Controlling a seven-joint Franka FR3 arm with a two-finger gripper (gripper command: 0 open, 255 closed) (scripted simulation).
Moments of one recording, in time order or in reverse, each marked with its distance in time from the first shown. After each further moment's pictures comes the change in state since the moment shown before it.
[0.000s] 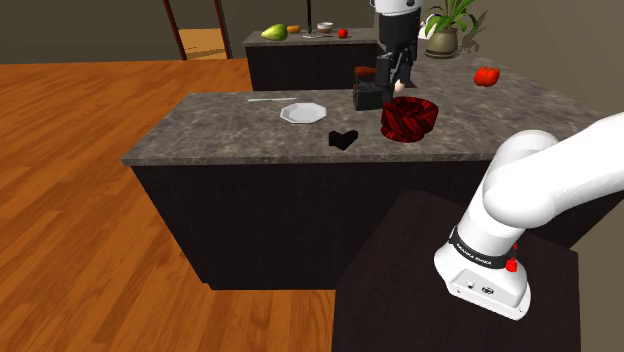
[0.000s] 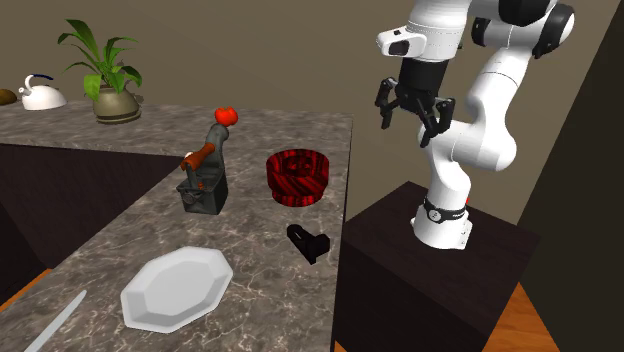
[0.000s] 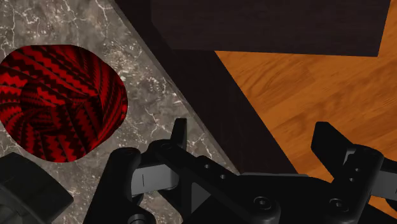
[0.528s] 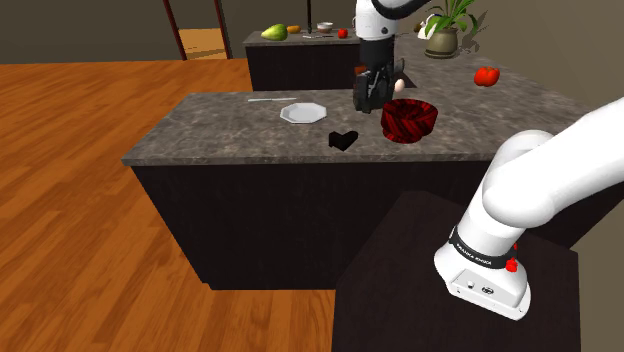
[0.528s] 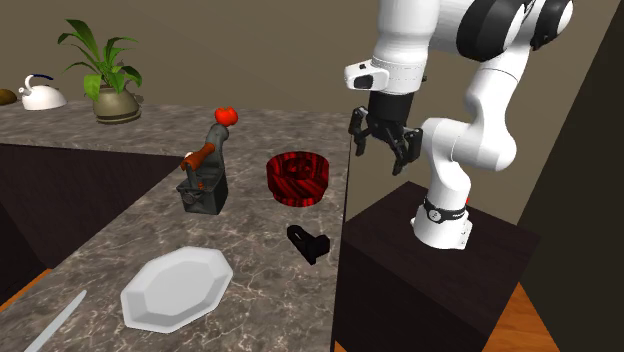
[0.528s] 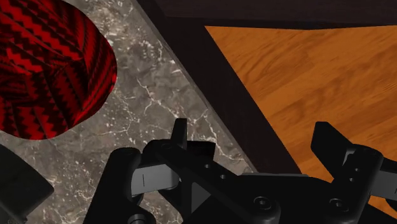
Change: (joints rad) arm -0.009 0.143 -0.058 -0.042 -0.006 0.216 -0.038
